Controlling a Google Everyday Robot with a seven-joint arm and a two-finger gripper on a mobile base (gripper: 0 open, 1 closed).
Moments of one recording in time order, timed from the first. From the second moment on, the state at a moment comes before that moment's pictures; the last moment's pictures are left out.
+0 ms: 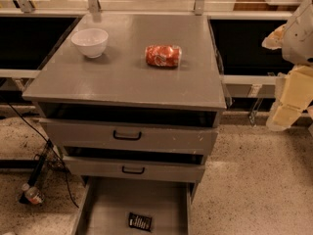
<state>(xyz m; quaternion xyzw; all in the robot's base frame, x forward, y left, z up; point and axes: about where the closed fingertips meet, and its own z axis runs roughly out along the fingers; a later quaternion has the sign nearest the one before) 0.438 -0.217 0.977 -0.60 0.78 -0.04 0.16</state>
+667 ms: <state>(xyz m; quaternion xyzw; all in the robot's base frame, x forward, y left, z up) 0.438 -0.220 0.970 -0.60 0.79 -0.03 0.17</state>
